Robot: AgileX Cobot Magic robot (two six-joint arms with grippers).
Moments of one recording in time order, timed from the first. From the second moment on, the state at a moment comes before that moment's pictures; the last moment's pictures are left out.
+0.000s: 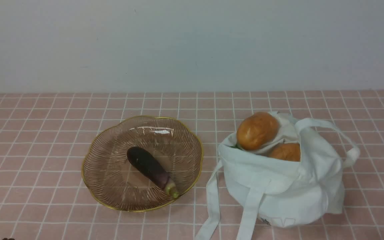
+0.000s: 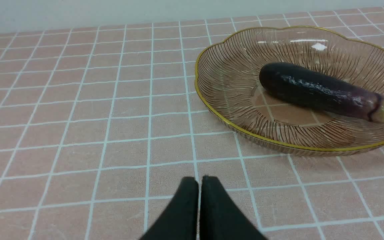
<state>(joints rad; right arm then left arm) 0.01 -0.02 0.02 -0.15 0.39 0.16 -0.08 -0.01 0.03 -0.08 0.38 0.06</state>
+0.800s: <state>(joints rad) 0.01 -0.02 0.03 -0.08 0.34 0.19 -0.08 -0.01 0.03 -0.08 0.38 0.06</state>
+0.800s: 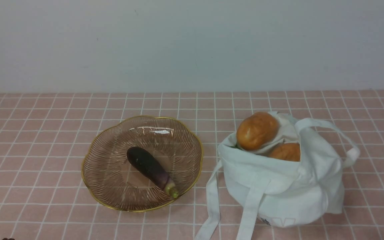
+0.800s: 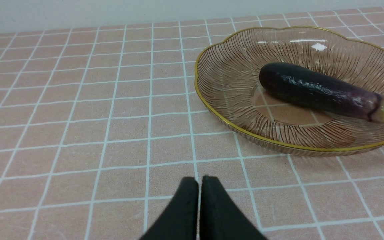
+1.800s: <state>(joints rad) 0.25 0.59 -0.92 0.09 0.67 0.30 -0.08 -0.01 0.03 -0.08 0.38 0.06</state>
